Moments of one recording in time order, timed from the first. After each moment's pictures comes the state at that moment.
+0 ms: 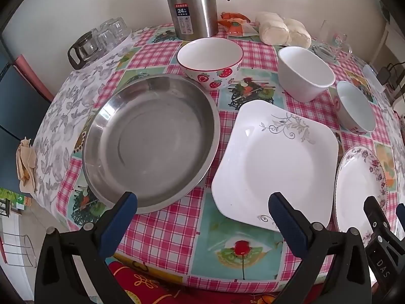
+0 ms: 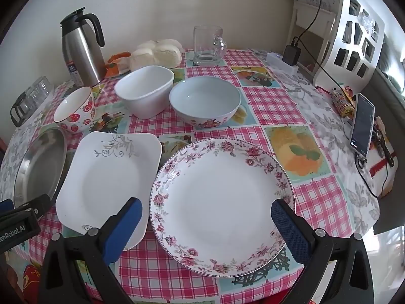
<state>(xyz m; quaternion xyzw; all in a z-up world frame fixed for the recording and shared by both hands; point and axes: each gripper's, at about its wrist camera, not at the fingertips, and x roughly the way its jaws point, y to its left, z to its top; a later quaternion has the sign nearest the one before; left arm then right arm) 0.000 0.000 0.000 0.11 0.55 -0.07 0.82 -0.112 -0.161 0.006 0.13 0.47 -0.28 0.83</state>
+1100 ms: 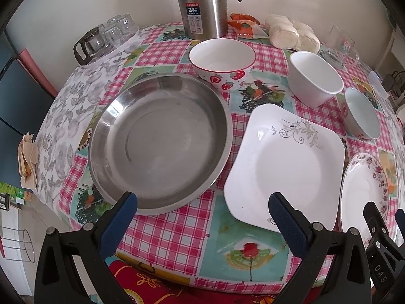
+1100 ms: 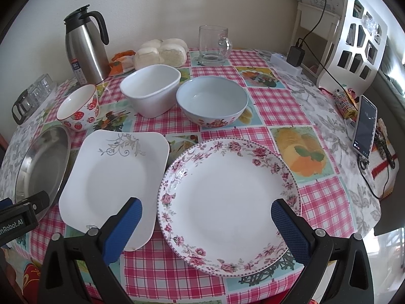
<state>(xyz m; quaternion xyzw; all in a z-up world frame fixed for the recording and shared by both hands) 0.005 0.010 0.000 0.11 0.55 -0.07 0.82 -0.106 -0.153 0.005 0.13 0.48 -0.27 0.83</state>
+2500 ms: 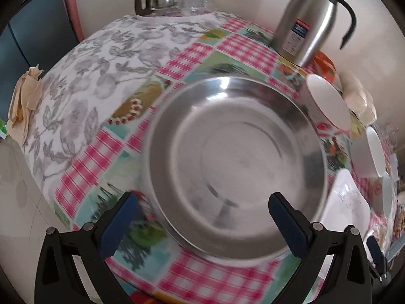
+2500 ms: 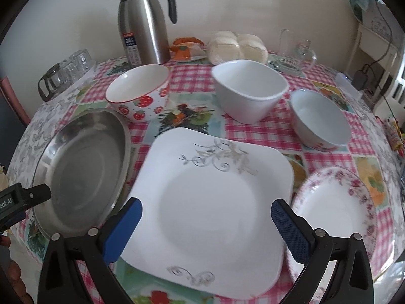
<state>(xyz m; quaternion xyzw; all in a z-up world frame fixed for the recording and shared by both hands) 0.077 0.159 -0.037 -0.06 0.57 -0.01 0.82 -0.001 -0.068 -0.029 0.10 0.48 -0.17 0.86</state>
